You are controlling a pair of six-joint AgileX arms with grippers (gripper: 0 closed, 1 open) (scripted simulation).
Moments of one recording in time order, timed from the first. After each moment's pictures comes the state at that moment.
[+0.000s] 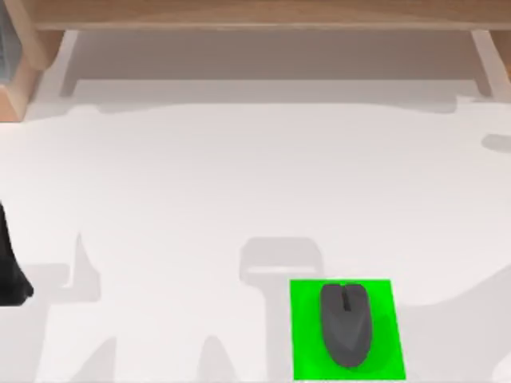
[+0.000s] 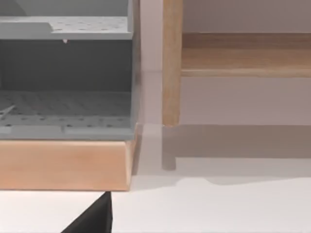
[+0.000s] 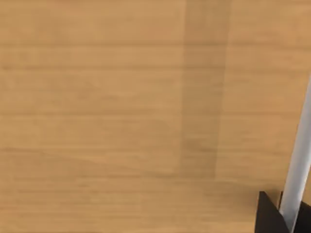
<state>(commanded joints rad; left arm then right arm) 0.00 0.00 0.00 0.00 0.00 0.00 -0.40 2.36 1.23 1.13 -0.25 -1.55</state>
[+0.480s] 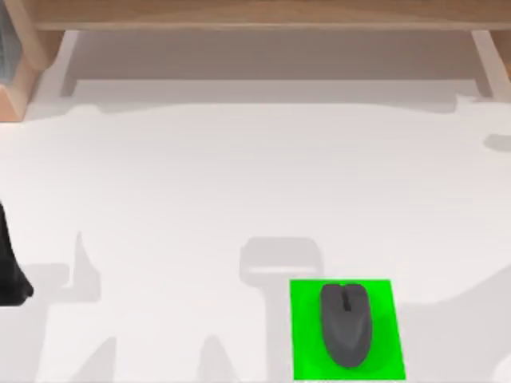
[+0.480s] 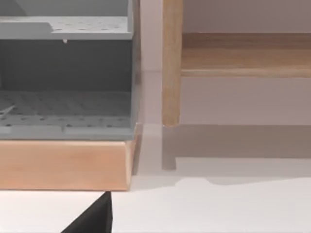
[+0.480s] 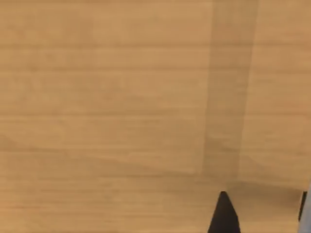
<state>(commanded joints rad) 0.00 0.00 0.00 0.00 0.00 0.00 -0.40 2.36 1.23 1.13 -0.25 -1.55</state>
